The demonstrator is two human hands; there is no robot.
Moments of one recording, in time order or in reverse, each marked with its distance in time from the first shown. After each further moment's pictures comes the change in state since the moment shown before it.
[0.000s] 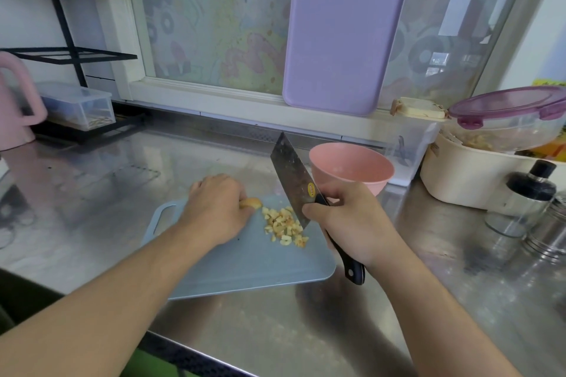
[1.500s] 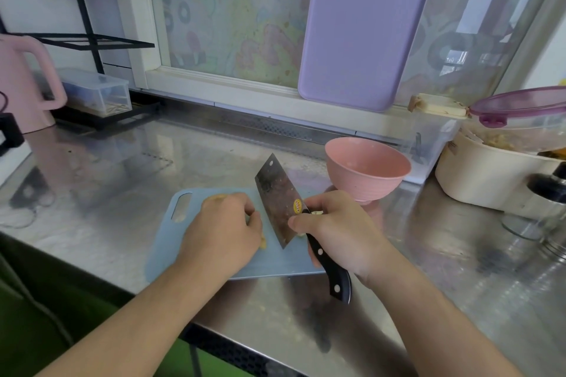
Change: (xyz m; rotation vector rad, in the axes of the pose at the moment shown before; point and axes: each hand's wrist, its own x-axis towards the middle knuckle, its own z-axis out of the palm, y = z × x) left_hand -0.060 -0.002 0.008 -0.339 0.069 -0.170; right_hand -0.015 -0.018 0.032 0.117 -0.210 0.088
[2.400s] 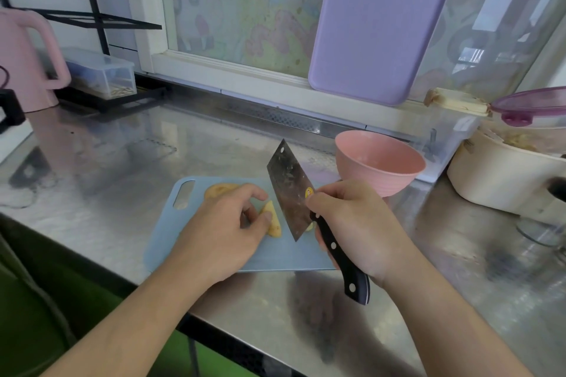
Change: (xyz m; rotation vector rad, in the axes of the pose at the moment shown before) left_hand -0.011 -0.018 0.004 -0.269 -0.054 0.111; right_hand -0.007 -0.011 0.002 -0.051 0.084 -0.030
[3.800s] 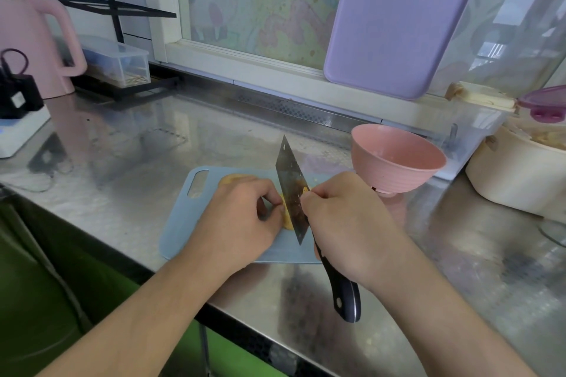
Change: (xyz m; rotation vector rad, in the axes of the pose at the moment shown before) left_hand 0.001 -0.002 0.001 0.069 0.130 0.149; right_hand -0.005 -0.014 0.027 -0.396 0.007 -0.066
